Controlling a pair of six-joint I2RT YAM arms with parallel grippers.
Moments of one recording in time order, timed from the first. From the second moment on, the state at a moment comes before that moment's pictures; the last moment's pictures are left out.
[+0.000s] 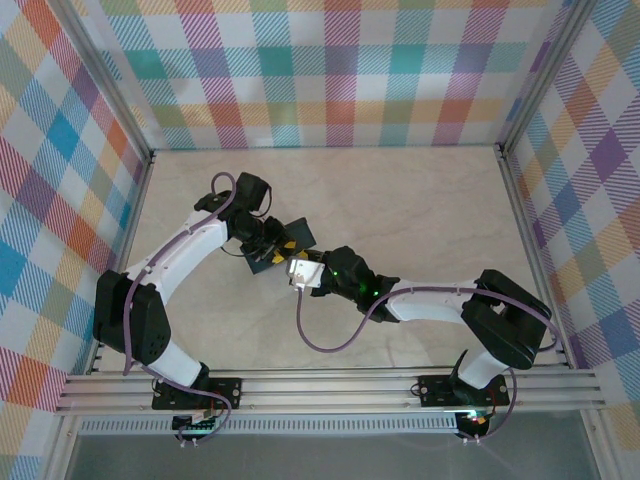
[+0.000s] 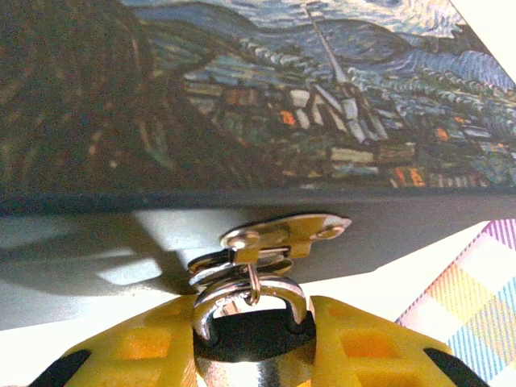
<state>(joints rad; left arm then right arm) -0.42 1.56 1.29 -0.91 0.39 -1.13 1.00 1.57 0.76 0.44 0.10 -0.72</state>
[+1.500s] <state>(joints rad) -0.42 1.58 1.34 -0.91 0.41 -1.12 0.98 1.58 0.79 0.46 0.09 -0.82</state>
